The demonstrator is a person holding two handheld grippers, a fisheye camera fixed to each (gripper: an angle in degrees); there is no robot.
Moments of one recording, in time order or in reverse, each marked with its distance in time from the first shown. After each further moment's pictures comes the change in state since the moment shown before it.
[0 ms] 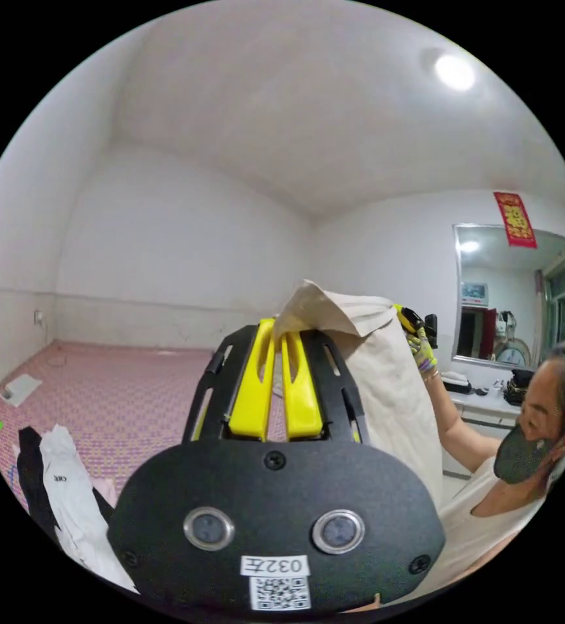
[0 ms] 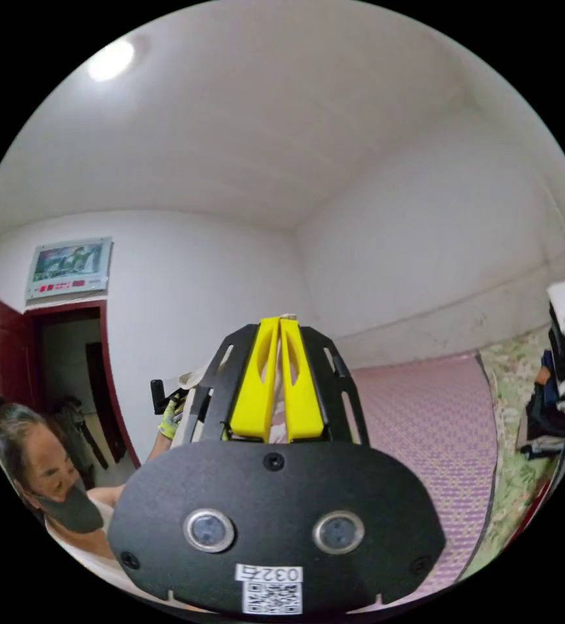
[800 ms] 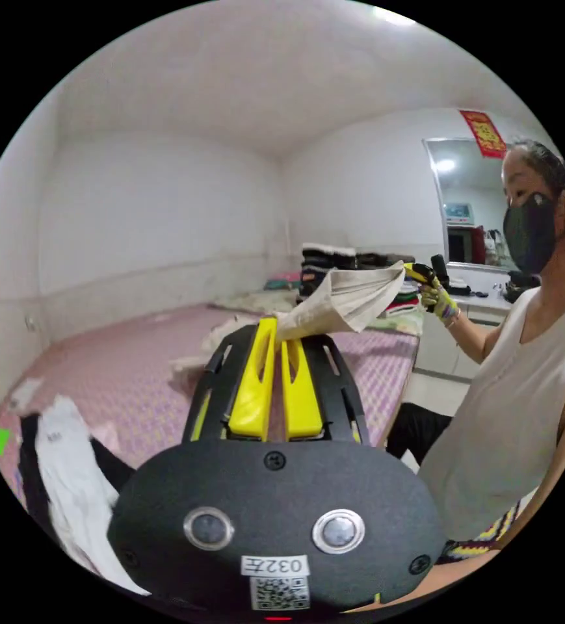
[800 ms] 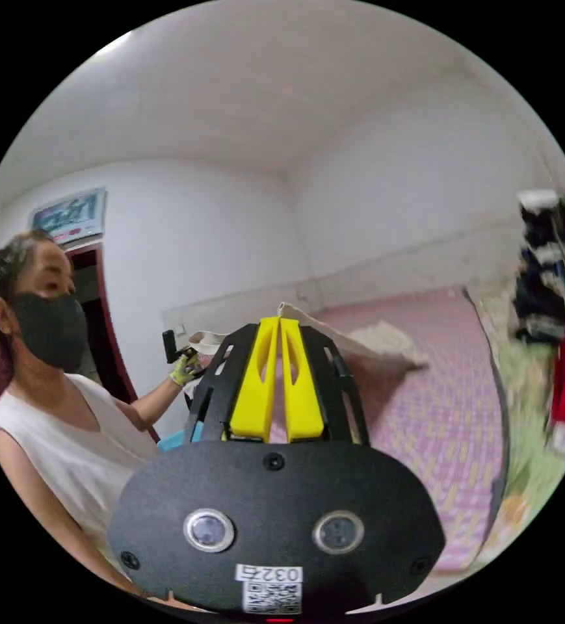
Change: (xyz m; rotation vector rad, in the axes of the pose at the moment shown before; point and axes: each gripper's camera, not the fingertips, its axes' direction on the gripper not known) left arm -0.015 0.216 0.034 -0.256 0.075 0.169; right arm 0.029 0.265 0.003 -0.244 0.056 0.049
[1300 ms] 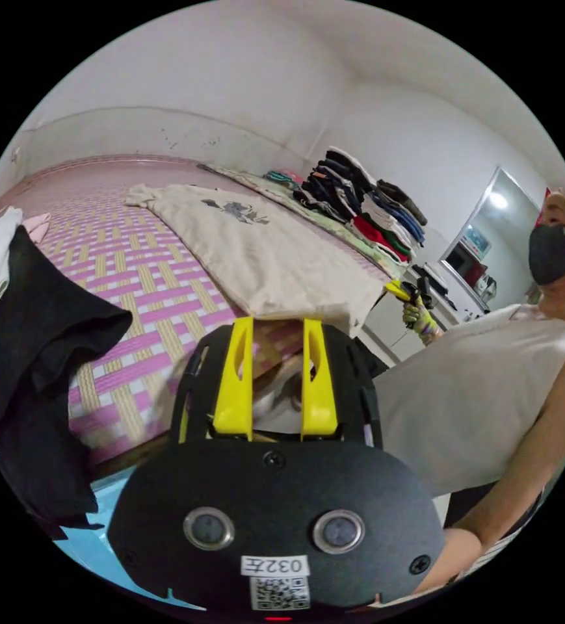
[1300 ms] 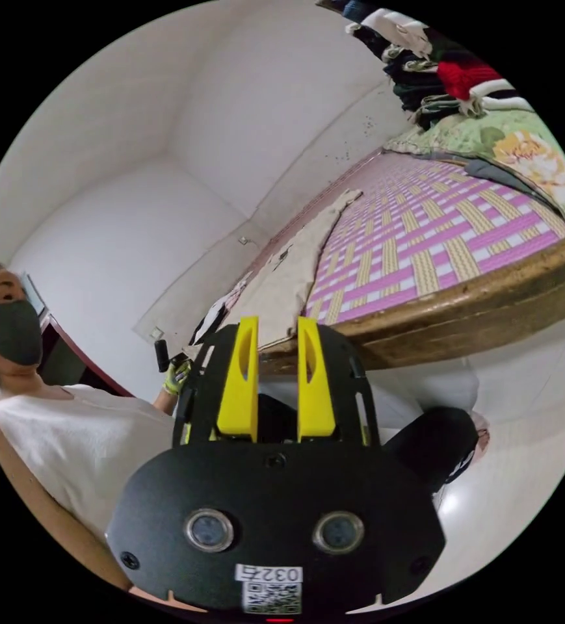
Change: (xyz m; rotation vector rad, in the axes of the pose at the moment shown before) left arm -0.013 0.064 0.011 -0.332 0.195 -0.326; right arm 0.042 0.105 0.045 -0.168 0.049 0.492
